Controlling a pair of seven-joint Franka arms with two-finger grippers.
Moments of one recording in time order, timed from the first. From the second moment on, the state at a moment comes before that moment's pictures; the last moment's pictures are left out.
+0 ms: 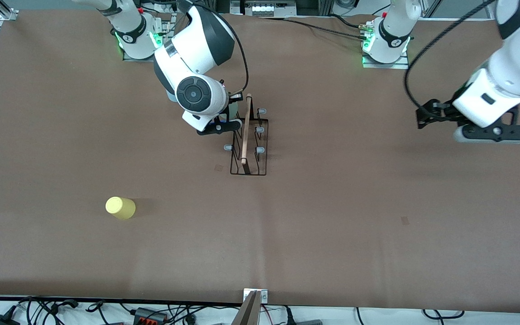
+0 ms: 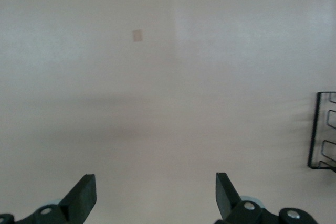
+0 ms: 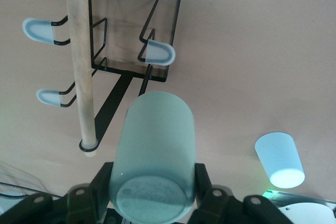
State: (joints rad) left arm 0.04 0.09 -0.19 -1.53 0.02 1.55 -0.16; right arm 0.67 0.41 -0.02 -1.62 0.31 1.64 0.43
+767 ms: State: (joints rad) left arm 0.03 0.04 -0.16 -1.62 0.01 1.61 -0.14; right arm 0.69 0.45 -0.02 -1.62 0.31 1.67 0.43
